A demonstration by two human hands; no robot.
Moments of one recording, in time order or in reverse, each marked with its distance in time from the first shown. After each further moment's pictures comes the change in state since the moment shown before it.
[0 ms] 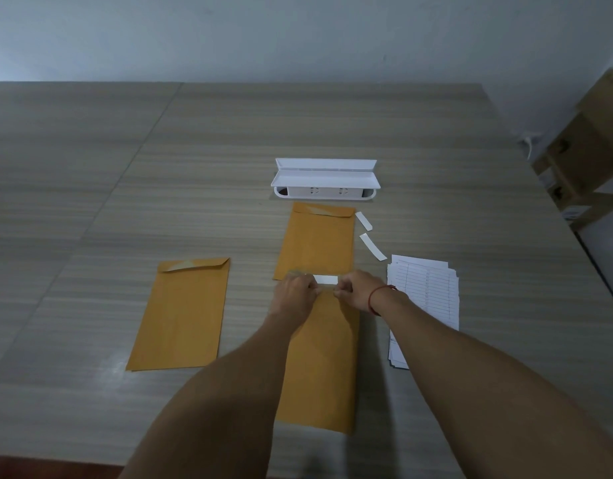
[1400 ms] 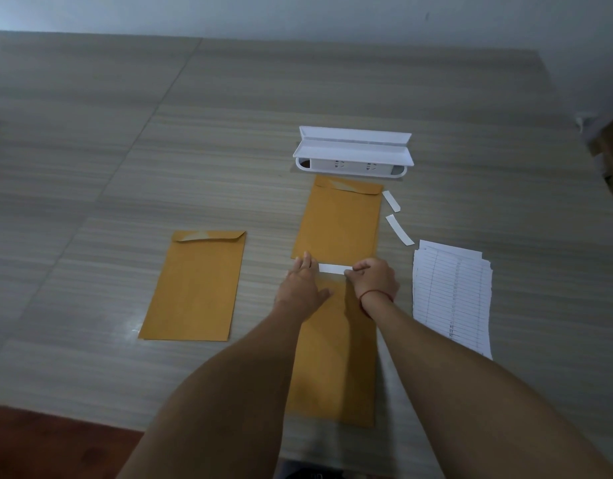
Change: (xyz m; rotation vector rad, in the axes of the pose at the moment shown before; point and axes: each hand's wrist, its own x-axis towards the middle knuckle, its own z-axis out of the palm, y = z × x) left_hand -0.003 -0.025 0.015 0.163 -0.285 -0.196; right_hand 0.023 -0.019 0.051 0.434 0.457 0.358
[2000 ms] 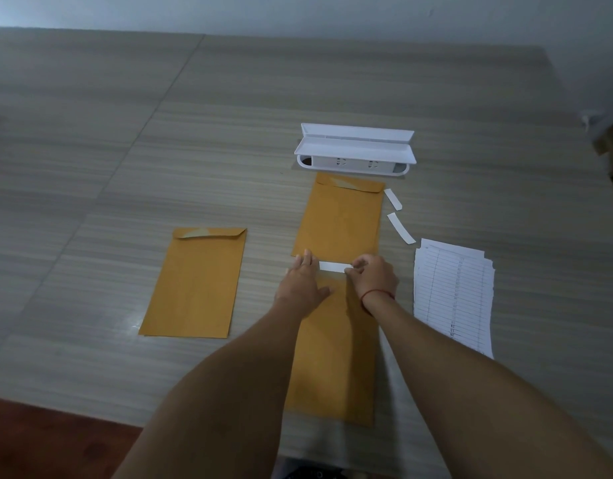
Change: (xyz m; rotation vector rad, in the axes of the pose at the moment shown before) left_hand 0.001 -0.001 -0.001 0.005 -0.007 0.011; right_hand 0.004 0.002 0.000 -0.075 -0.044 -0.119
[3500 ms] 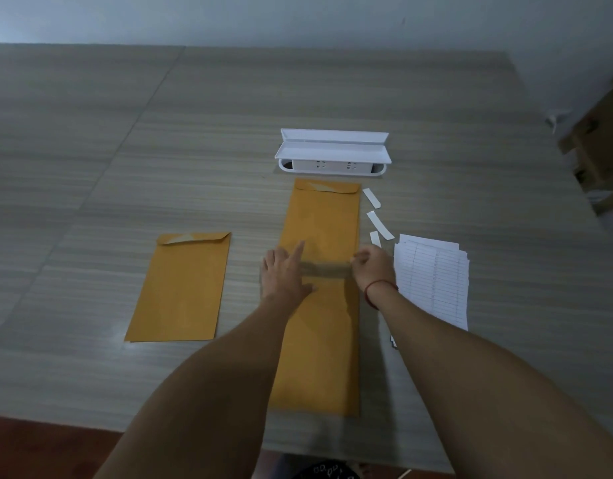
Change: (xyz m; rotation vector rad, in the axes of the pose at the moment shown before) left_hand -0.010 0.011 -0.007 0.065 0.283 -0.033; right_hand -0.004 0.011 -0.035 0.094 0.018 0.008
